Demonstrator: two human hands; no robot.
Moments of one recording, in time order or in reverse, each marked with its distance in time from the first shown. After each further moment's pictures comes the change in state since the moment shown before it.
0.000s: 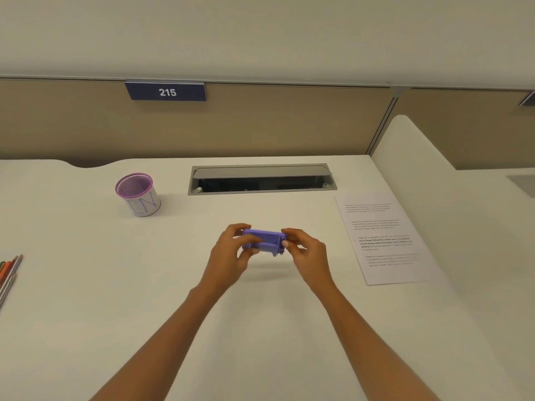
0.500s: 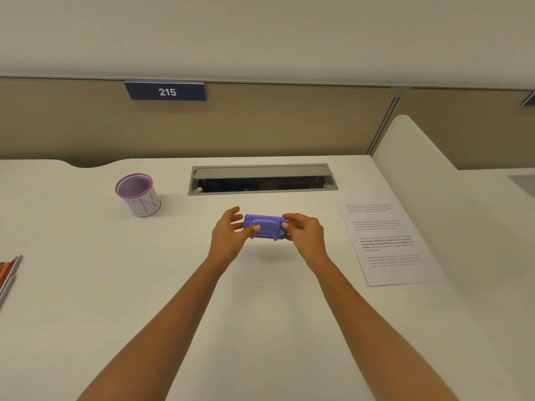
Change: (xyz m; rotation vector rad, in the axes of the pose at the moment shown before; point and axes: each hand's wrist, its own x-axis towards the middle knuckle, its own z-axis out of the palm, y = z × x) left_hand 0.043 0.015 -0.007 -0.463 0.036 -0.495; right_hand 0.049 -0.016 0.008 -0.013 0.048 0.249
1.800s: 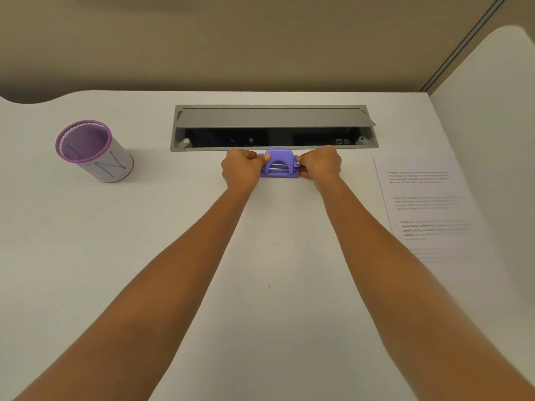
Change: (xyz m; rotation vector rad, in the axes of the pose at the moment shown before) left_hand 0.168 -0.018 0.057 0.142 0.167 -0.164; right_hand 0.198 0.021 0.052 -0.318 0.067 0.357
